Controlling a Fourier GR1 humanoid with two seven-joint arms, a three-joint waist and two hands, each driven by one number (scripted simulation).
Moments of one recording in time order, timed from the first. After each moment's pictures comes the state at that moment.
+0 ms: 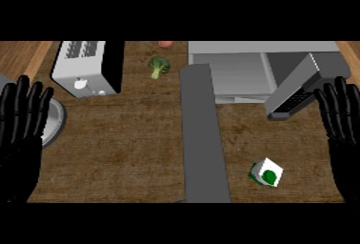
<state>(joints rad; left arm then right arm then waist) 0.01 0.10 0.01 -2.10 0.01 -0.01 -0.01 0.01 -0.12 0.01 -2.10 0.02 0.02 0.01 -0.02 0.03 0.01</state>
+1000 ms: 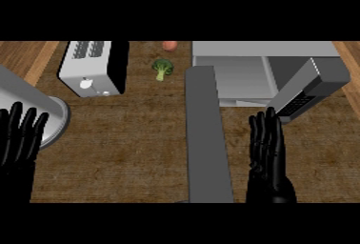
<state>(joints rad) 0.18 0.07 0.07 -2.13 0.19 -0.09 0.00 0.02 0.00 0.67 -2.08 0.39 -0.73 0.16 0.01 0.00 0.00</state>
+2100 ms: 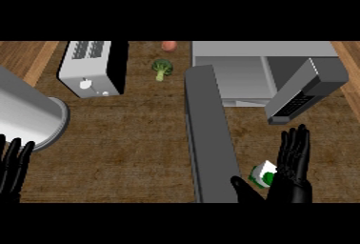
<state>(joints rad) 0.39 0.04 0.11 -2.18 0.23 -0.22 -0.11 0.21 -0.05 0.50 -1.94 0.16 -0.84 -0.10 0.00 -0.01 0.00</state>
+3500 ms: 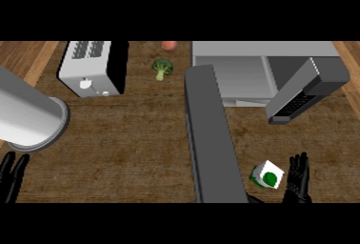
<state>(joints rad) 0.48 0.01 0.12 -2.23 0.25 -0.29 -0.12 0.31 -0.04 0.20 -1.44 -0.19 -0.53 -0.71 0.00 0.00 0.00</state>
